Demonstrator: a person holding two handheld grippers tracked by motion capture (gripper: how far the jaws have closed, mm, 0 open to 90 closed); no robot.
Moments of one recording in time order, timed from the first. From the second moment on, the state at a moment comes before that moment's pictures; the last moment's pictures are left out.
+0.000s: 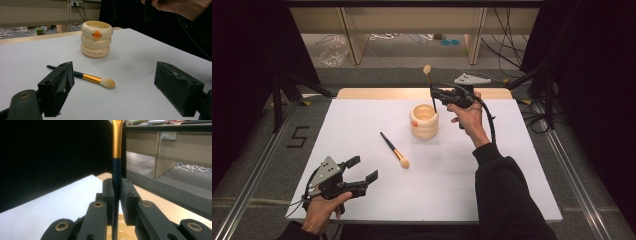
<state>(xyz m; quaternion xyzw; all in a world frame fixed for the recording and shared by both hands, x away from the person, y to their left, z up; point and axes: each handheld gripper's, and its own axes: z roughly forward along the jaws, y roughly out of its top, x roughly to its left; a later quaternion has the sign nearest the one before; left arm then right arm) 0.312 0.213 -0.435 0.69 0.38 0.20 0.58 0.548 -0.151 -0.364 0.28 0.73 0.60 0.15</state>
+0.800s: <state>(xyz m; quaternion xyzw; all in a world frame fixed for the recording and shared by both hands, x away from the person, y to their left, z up) 0.312 0.214 -0.435 0.69 0.38 0.20 0.58 0.566 -0.134 -0.382 0.29 0.72 0.61 0.15</state>
